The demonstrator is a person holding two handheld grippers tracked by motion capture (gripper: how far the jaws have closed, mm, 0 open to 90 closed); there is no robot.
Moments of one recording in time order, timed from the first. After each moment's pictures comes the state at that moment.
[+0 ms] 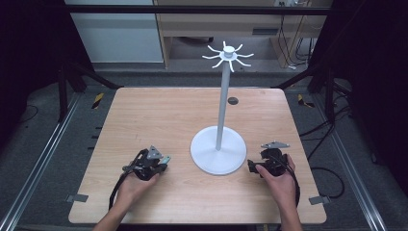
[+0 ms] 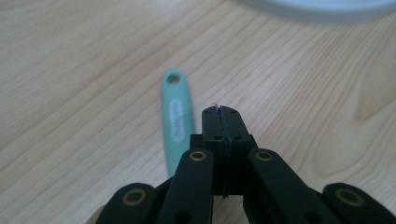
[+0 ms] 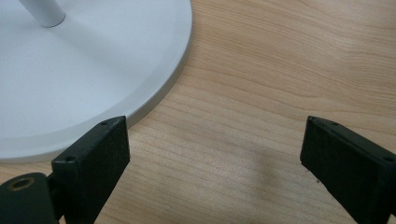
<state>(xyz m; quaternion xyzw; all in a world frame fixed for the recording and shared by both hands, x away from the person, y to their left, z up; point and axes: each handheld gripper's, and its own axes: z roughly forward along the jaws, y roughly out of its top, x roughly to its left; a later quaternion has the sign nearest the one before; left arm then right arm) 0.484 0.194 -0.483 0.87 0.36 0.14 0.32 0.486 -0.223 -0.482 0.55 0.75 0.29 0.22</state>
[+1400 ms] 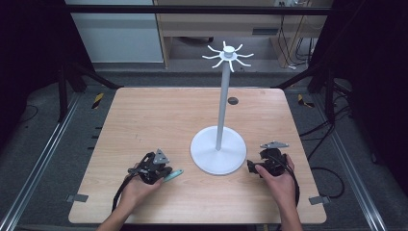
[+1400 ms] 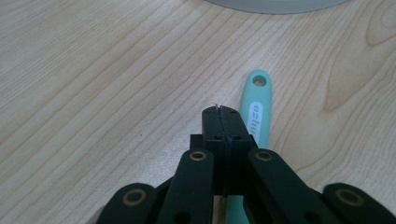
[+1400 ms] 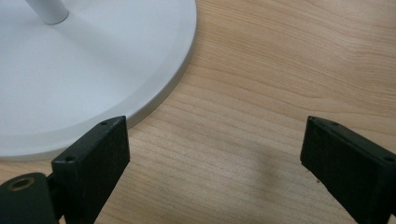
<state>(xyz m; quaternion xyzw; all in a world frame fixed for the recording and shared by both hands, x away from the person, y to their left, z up) 0.472 0.178 -0.485 0.89 0.32 0.14 0.30 0.487 -0.222 -0.483 0.54 0.76 0.29 0.22</state>
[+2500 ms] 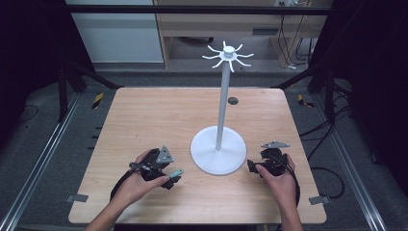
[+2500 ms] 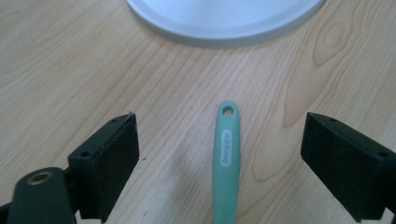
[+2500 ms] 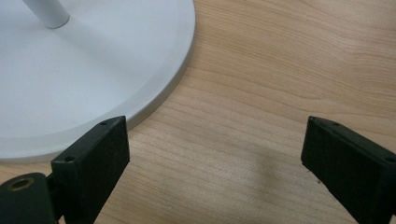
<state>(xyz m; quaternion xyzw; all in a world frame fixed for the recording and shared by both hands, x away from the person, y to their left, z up) 0.472 0.164 -0.451 0.92 0.25 0.15 0.27 0.486 -0.223 -0.482 0.55 0.75 0.30 0.21</state>
